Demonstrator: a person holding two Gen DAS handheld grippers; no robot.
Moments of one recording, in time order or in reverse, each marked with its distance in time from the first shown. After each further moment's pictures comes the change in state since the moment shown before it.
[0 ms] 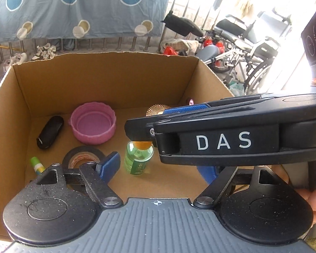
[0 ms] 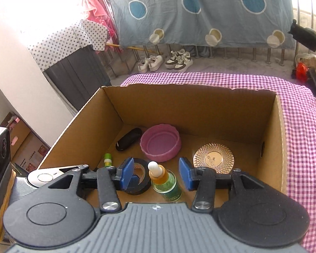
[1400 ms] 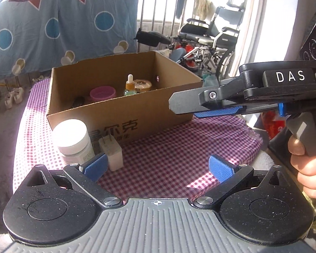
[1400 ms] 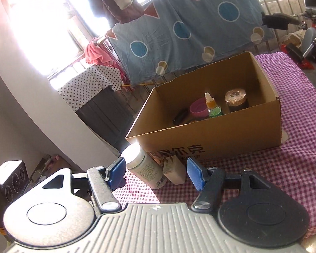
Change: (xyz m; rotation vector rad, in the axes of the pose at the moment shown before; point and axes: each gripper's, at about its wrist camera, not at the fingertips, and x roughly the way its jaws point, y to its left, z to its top) left arm -0.135 -0.014 -0.125 0.218 -0.098 -0.041; right arm -0.136 0.072 -0.155 0.253 -0.222 0.116
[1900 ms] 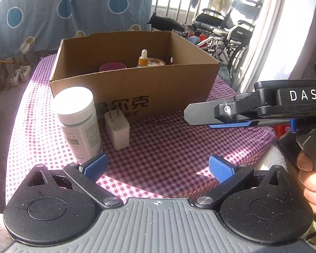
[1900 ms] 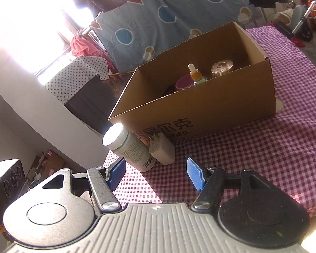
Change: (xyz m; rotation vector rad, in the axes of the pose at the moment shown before) left arm 0.021 0.010 -0.018 -0.089 0.068 0.039; right arm 0.016 -0.021 -0.021 0.081 0.072 -0.046
